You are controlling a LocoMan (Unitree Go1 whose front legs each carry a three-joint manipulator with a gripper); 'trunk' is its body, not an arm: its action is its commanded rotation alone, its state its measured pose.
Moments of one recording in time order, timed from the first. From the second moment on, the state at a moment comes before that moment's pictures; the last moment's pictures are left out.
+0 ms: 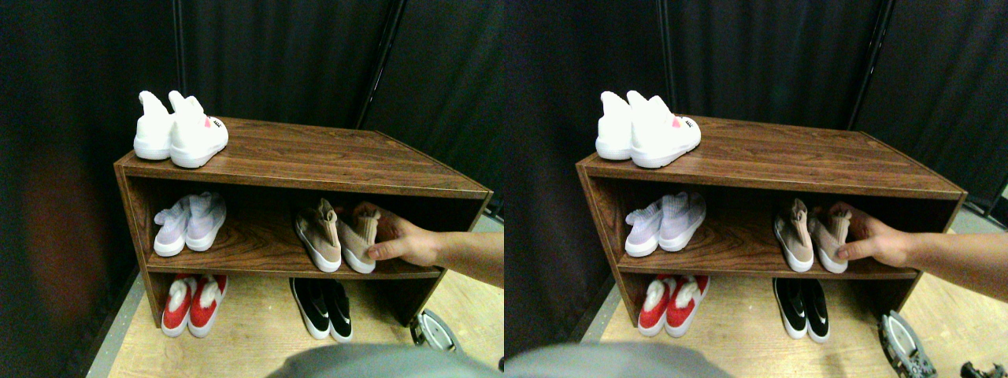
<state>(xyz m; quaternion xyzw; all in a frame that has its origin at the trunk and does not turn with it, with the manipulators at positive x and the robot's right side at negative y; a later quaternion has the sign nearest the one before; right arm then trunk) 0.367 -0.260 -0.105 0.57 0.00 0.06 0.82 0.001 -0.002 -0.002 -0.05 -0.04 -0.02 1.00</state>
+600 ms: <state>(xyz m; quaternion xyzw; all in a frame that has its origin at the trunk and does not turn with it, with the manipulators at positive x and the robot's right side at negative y) 0.367 -0.257 -0.107 0.58 0.01 0.05 0.81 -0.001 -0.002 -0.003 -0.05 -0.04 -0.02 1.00</state>
